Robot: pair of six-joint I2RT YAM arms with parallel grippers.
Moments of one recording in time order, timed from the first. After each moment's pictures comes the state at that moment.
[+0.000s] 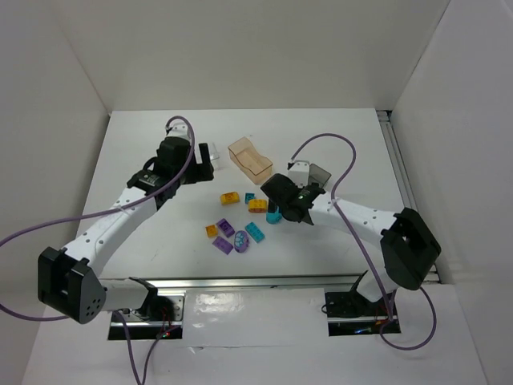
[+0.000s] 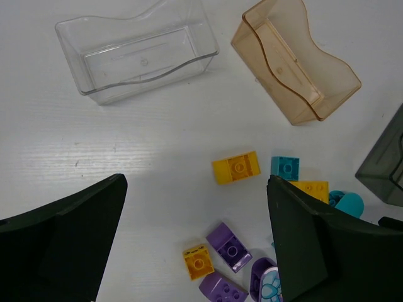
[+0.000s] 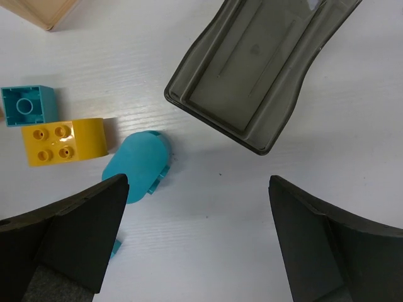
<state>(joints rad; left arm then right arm) -0.39 1.27 1.06 -0.41 -0.24 -0.40 0.81 1.51 1.01 -0.57 0.64 0.80</state>
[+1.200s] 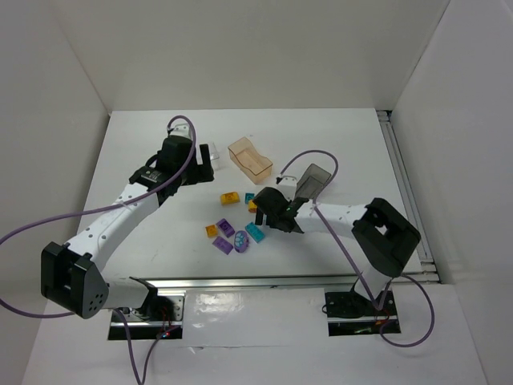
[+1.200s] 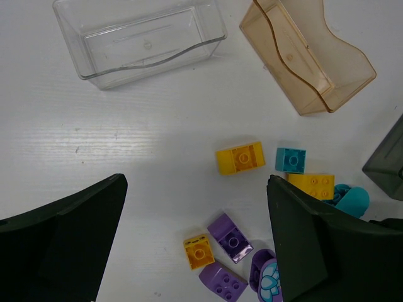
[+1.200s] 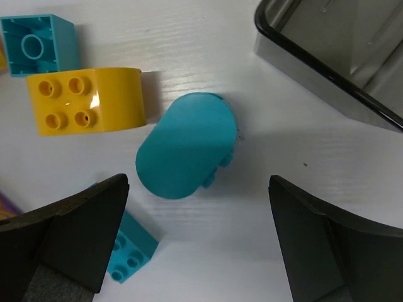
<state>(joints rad) -0.39 1.32 1.12 -0.49 -0.24 -0.43 0.86 1.62 0.88 -0.31 0.48 0.89</state>
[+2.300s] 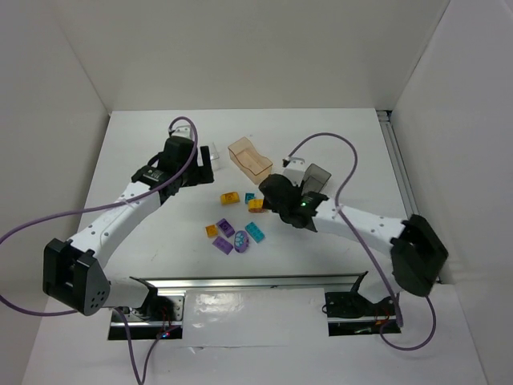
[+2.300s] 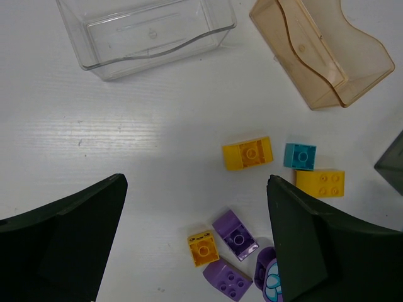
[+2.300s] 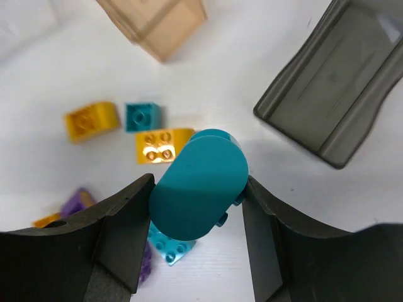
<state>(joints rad) -0.39 1.33 1.12 -0.51 -0.24 -0.43 0.87 1.49 0.97 -0.35 0.59 0.82</state>
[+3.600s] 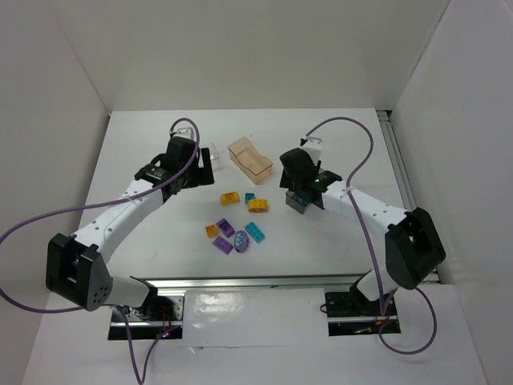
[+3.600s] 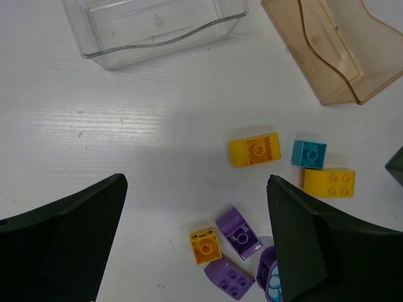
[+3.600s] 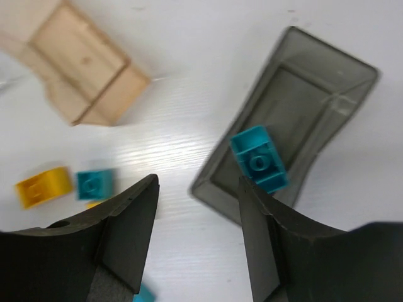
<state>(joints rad) -0.39 1.36 1.12 -0.53 -0.26 -0.45 0.59 1.50 1.04 -0.34 0.51 0.64</state>
